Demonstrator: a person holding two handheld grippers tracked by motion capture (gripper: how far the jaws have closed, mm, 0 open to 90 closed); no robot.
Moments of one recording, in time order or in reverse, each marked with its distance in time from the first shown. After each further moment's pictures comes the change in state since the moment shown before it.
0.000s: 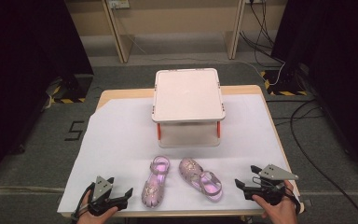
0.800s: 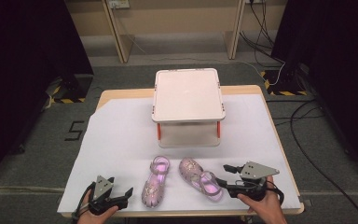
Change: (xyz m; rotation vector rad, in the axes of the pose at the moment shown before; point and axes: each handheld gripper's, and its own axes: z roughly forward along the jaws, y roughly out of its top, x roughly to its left) left arm 0.001 -0.001 0.003 0.013 0.002 -0.002; right arm 0.034 0.034 0.024 -0.070 0.240 -0.211
